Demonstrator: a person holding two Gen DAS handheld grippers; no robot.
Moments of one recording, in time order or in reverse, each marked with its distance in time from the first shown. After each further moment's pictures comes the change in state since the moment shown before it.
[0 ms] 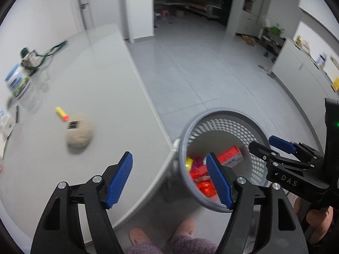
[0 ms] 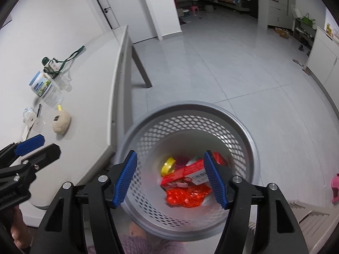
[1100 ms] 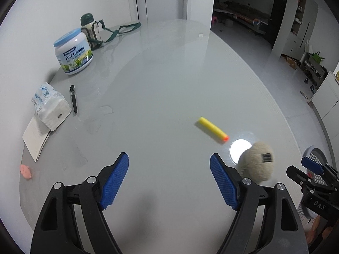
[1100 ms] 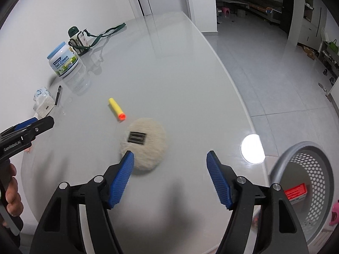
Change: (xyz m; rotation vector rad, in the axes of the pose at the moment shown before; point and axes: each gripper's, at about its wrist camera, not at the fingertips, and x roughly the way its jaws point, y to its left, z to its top) left arm 0.028 0.337 0.030 -0.179 -0.004 0.168; right arm 0.114 0.275 0.050 -0.134 0.047 0.029
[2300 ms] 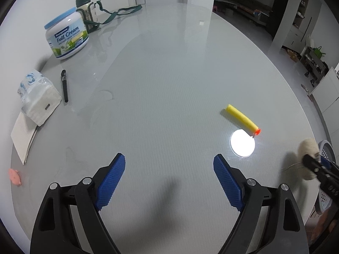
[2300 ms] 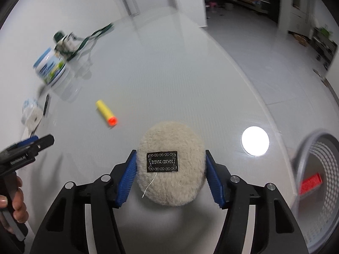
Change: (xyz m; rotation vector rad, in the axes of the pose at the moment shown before) left arm 0.061 0.032 0.001 0.008 0.080 -0.027; right arm 0.030 -0.010 0.000 0.129 -0.023 -0.042
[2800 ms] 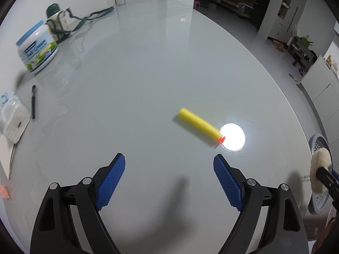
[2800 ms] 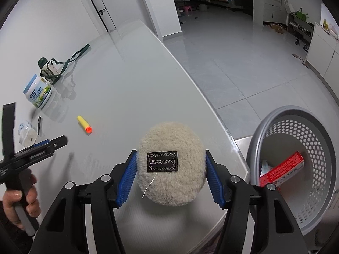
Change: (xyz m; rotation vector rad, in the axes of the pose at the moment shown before) left arm 0.027 -0.064 0.017 0.083 0.013 -0.073; right arm -0.044 -0.055 -0.023 0.122 -0.051 -0.040
